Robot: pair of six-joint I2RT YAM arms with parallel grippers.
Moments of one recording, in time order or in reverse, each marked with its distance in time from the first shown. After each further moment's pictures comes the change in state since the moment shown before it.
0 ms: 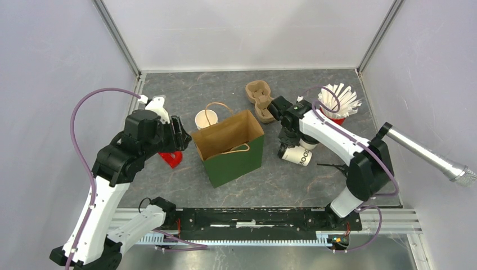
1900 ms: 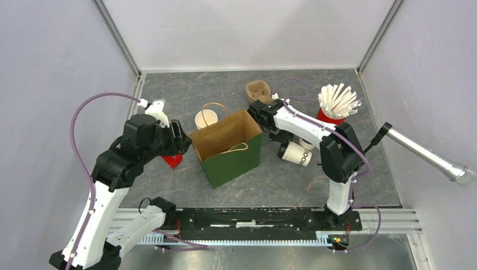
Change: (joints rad) left arm 0.000 -0.040 -0.047 0.019 0.024 0.000; right arm 0.099 0.239 0.158 -0.045 0.283 -0.193
